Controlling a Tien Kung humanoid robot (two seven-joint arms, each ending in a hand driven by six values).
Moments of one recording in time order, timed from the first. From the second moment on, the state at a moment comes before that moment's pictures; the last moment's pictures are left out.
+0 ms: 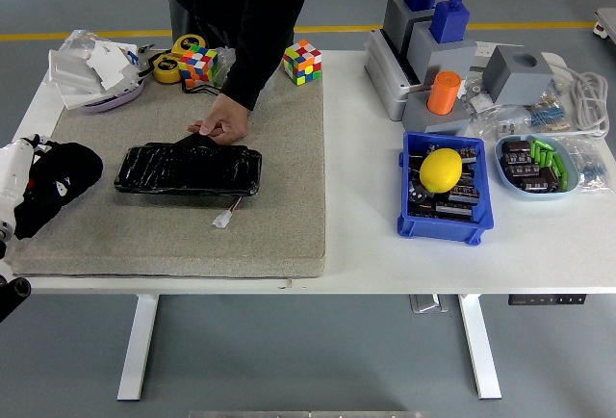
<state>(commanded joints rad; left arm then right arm) -0.38 0.52 -0.83 -0.86 1.59 0.65 -0.03 0.11 -0.41 0.84 0.26 -0.15 -0.17 -0.14</state>
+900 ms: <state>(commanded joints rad) -0.38 0.54 -0.85 -0.85 1.58 0.65 -0.04 0.12 -0.41 0.85 0.26 -0.15 -0.17 -0.15</state>
